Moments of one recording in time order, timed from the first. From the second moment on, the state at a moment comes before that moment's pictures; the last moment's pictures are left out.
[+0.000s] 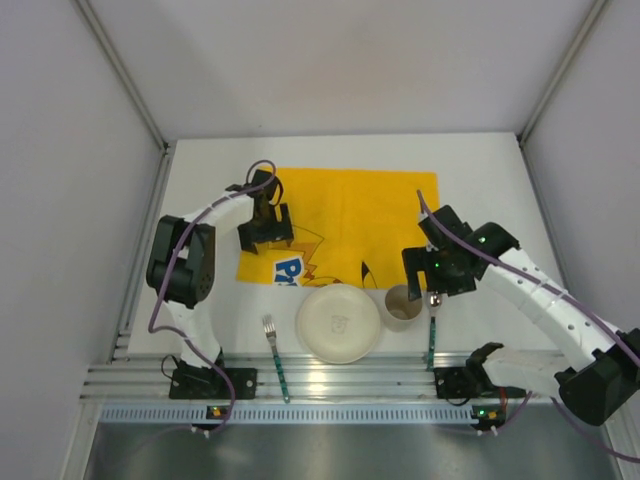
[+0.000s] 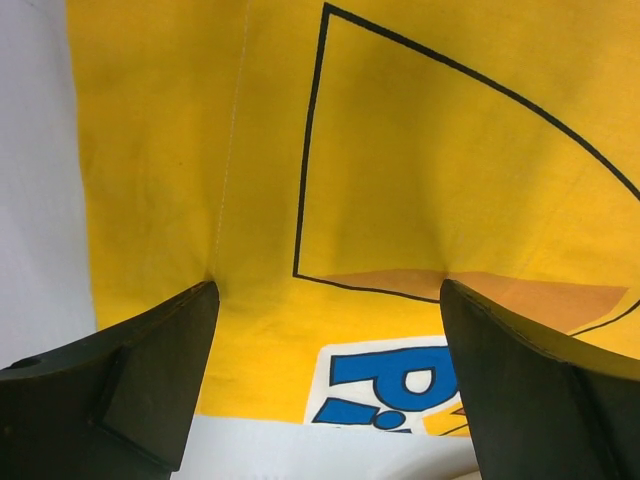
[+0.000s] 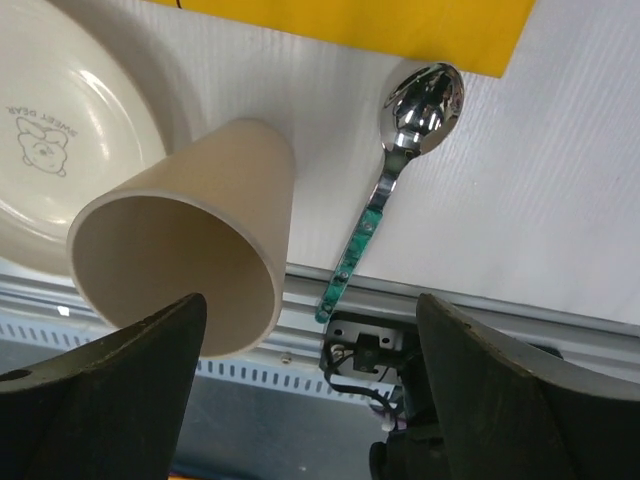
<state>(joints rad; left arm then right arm) -0.29 1.91 1.31 -0.68 -0.06 -0.51 0.59 1.13 1.07 -1.20 0.05 0.44</state>
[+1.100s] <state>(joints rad) -0.41 1.64 1.26 -0.86 -0.04 -0.53 0.15 2.18 2.21 -1.16 0.16 0.29</state>
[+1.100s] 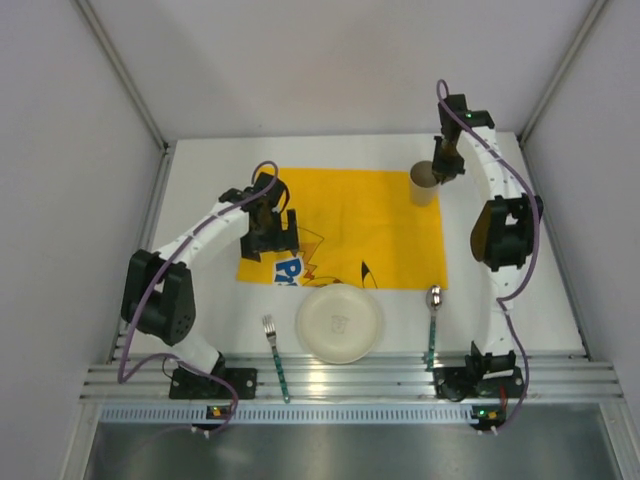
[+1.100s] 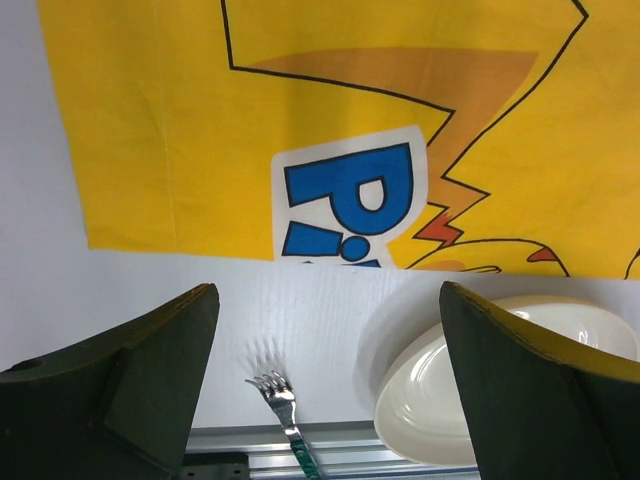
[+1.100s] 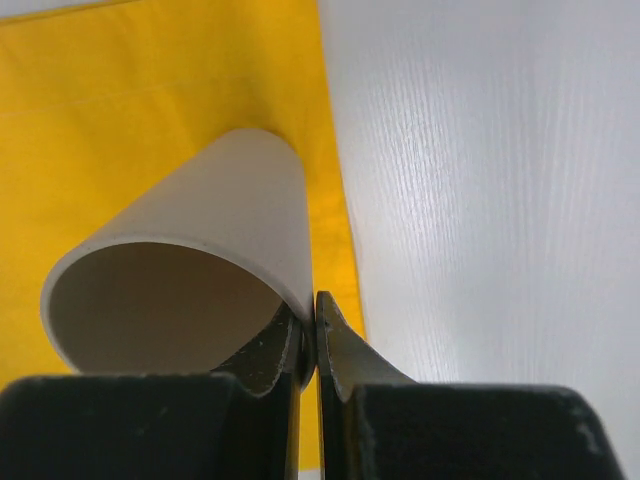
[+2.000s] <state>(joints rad) -0.67 1.61 0.95 -0.63 0.25 -0.50 0.13 1.67 1.88 -1.13 -0.01 0.37</state>
